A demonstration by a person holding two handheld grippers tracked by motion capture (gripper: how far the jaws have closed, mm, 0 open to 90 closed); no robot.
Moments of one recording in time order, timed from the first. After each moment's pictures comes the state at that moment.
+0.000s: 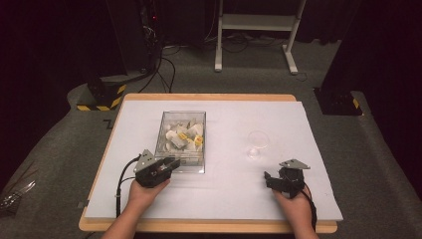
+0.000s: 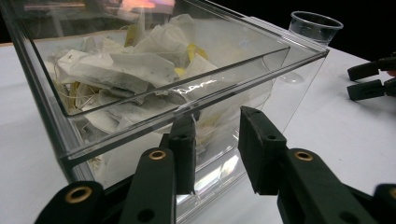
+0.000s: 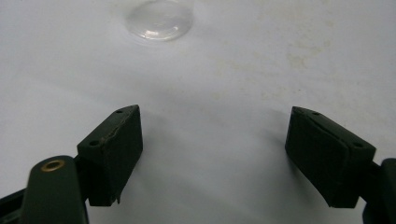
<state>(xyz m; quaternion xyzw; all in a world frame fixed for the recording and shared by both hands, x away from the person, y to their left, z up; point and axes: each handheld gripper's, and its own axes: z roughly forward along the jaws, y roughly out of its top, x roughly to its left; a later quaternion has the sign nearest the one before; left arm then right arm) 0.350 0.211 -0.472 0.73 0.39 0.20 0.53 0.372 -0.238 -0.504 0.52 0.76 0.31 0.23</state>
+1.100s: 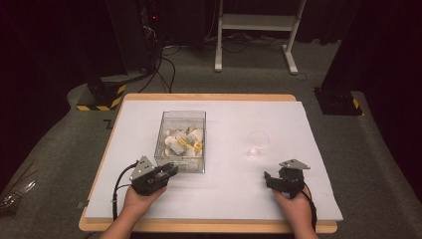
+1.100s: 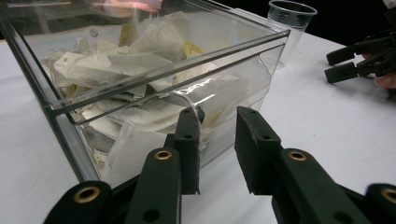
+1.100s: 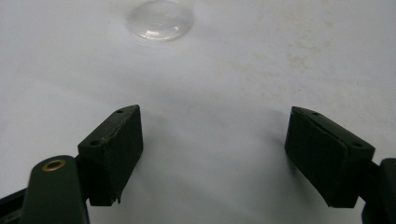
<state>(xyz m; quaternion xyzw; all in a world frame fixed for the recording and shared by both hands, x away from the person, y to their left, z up) 0.327 0.216 -0.471 0.74 0.37 0.19 0.52 0.372 -0.238 -0.504 0.52 0.76 0.31 0.23</state>
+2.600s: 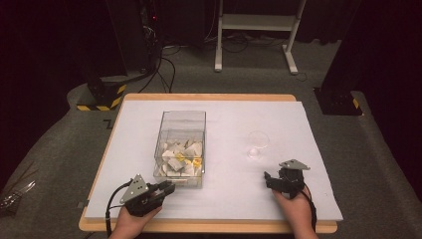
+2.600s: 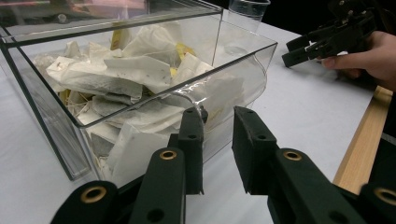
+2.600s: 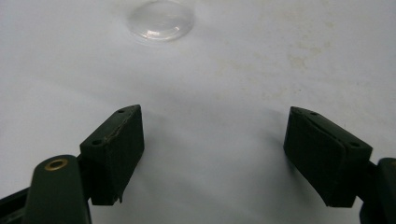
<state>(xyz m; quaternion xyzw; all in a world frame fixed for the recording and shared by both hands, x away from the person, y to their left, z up) 0.275 0.221 -0.474 0.75 0.35 0.17 0.54 0.371 -0.238 -0.503 0.52 0.76 0.31 0.23</state>
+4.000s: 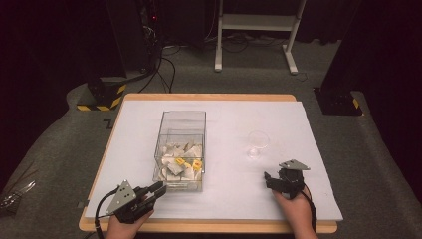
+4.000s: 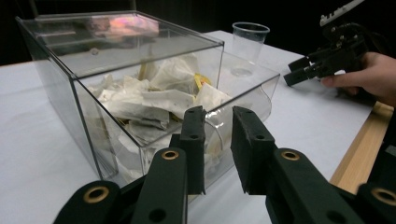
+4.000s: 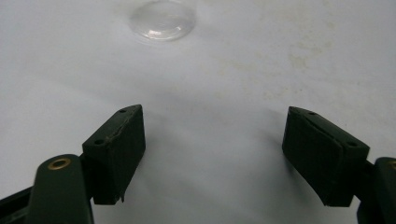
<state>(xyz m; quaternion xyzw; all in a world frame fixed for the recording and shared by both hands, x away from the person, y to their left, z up) 0.252 0.237 -0.458 0.72 0.34 0.22 0.56 0.370 -0.237 -0.504 0.52 0.76 0.31 0.24</state>
